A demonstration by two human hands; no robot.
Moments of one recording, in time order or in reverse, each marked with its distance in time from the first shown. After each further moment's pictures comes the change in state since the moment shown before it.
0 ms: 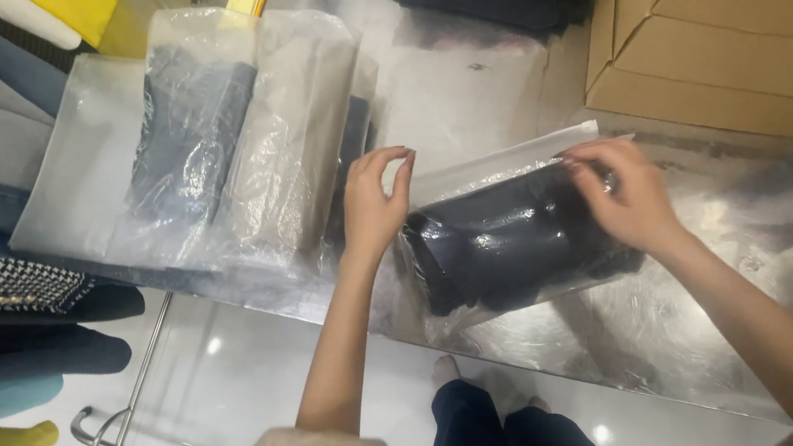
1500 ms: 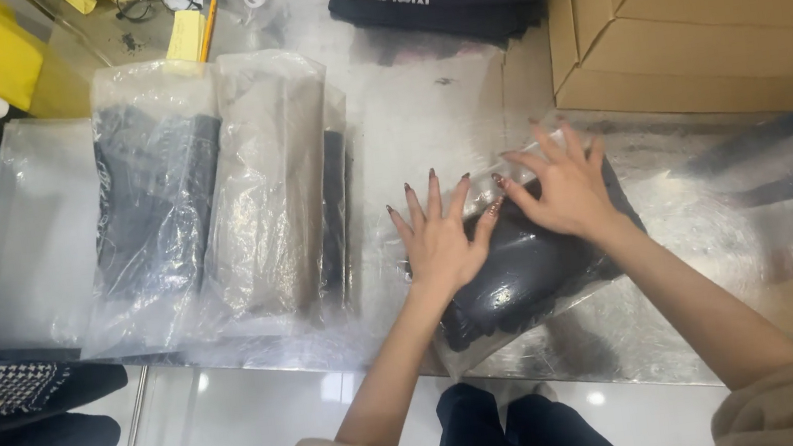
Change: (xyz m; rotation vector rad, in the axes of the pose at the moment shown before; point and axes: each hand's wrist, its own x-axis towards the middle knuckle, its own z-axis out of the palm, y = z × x) left_hand -0.013 0.063 0.055 0.308 -0.580 -0.141; right_hand 0.041 -0.017 0.056 -0.650 -0.295 0.255
